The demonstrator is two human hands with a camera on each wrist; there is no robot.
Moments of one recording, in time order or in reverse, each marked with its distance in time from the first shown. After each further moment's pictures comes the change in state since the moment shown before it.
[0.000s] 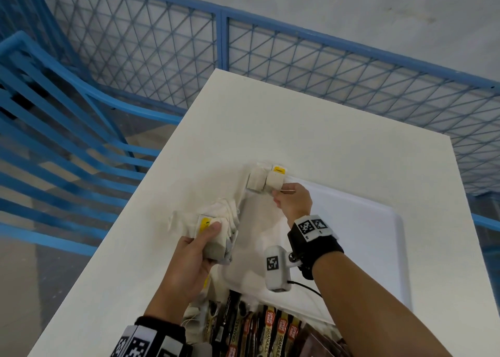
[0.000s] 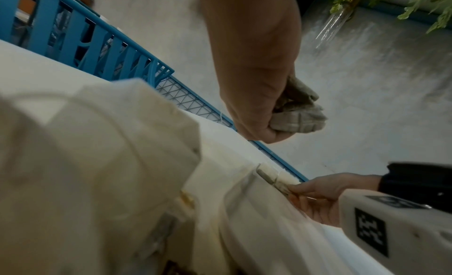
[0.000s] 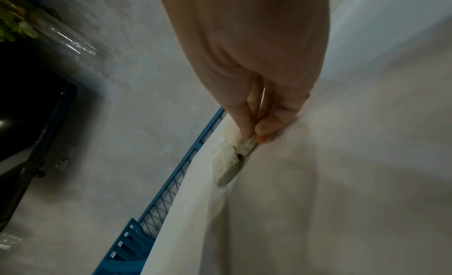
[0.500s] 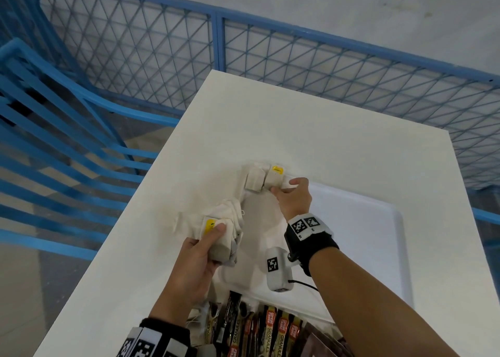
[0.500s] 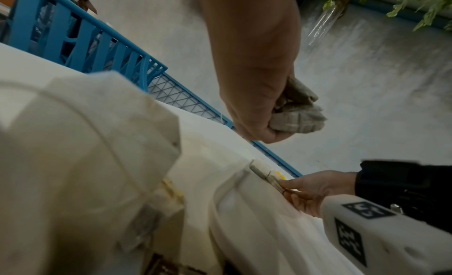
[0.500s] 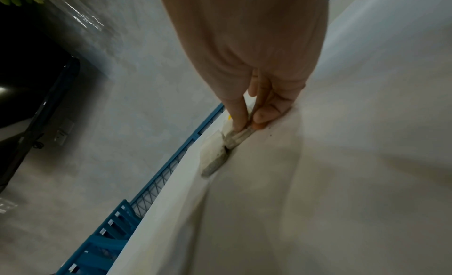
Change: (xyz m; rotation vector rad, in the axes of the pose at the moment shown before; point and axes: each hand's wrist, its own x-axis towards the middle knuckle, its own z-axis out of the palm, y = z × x) left_hand -0.002 -0.003 0.008 0.017 -0.002 -0.029; right_hand -0.004 -0.005 -0.005 -0.042 0.046 -0.070
